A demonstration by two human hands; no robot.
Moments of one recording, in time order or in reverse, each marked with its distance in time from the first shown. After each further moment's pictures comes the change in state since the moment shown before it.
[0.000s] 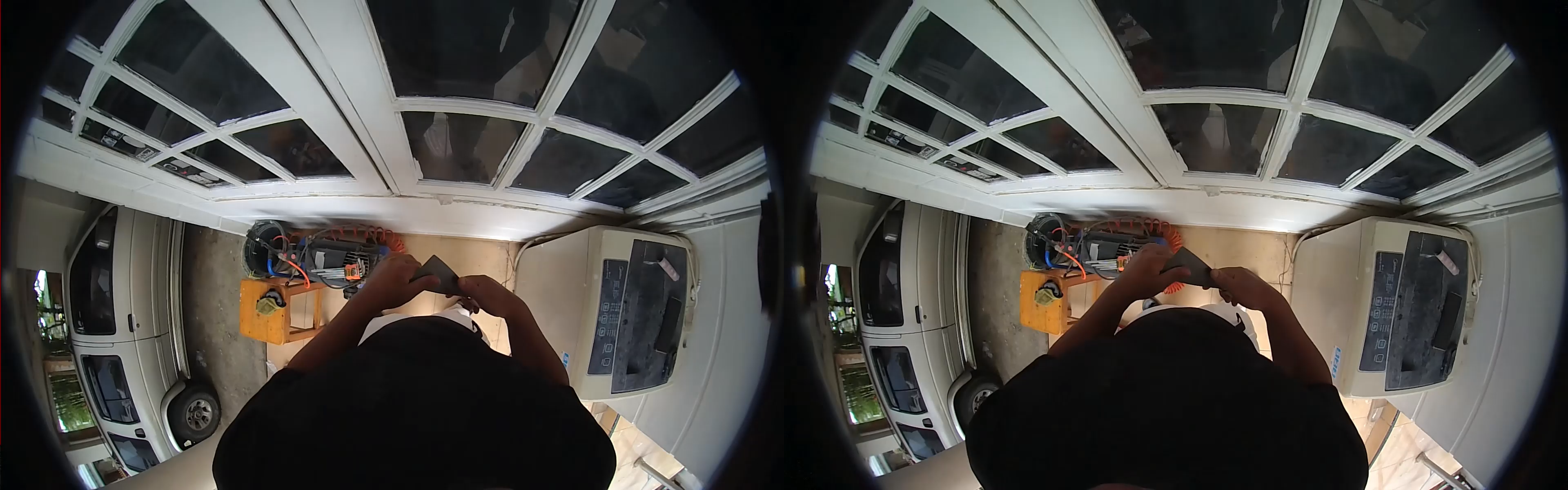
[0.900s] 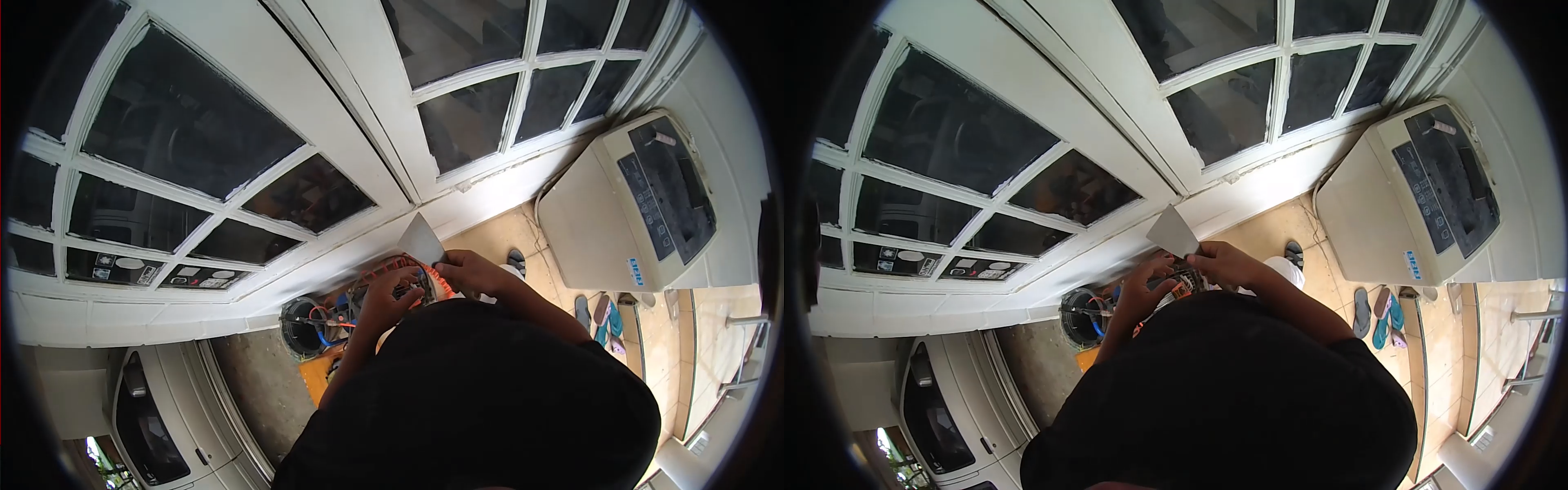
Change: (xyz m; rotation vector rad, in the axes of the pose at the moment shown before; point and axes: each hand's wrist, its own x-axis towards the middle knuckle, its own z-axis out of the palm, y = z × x) left_hand -0.082 -0.126 -0.107 -0.239 -0.111 -0.042; right_hand 0.104 -0.106 0.139 0.379 0.348 -0.019
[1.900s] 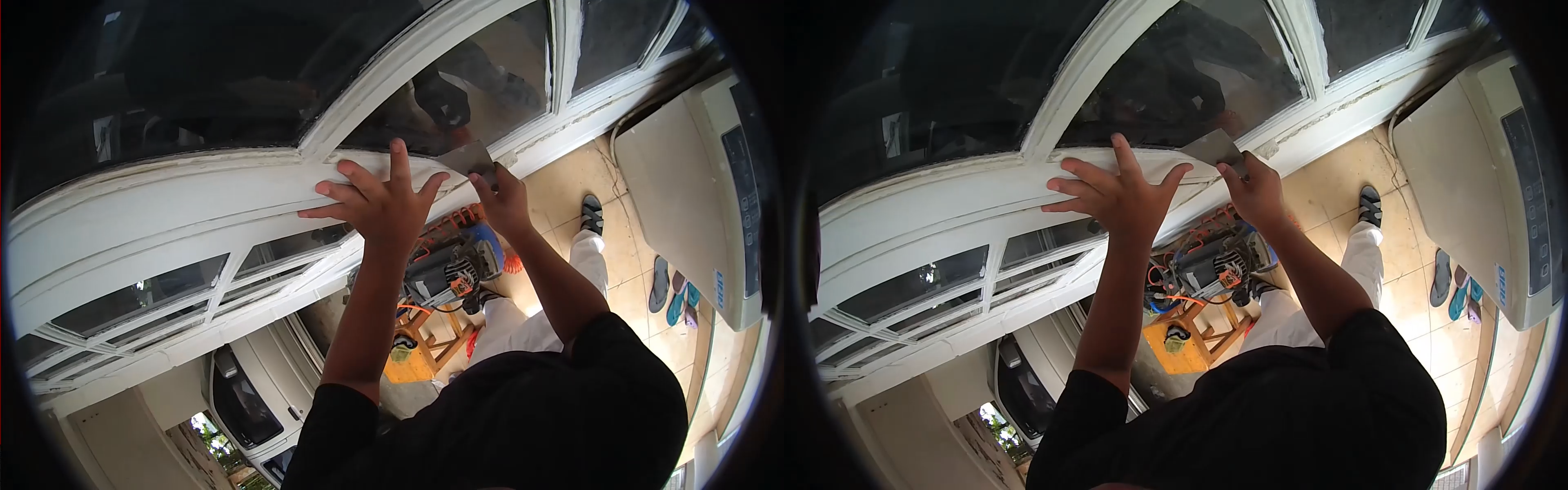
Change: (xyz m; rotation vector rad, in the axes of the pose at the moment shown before) left_hand 0.245 0.001 -0.001 1.605 0.739 0.541; right_hand 0.183 0.060 -0.104 0.153 0.939 -0.591
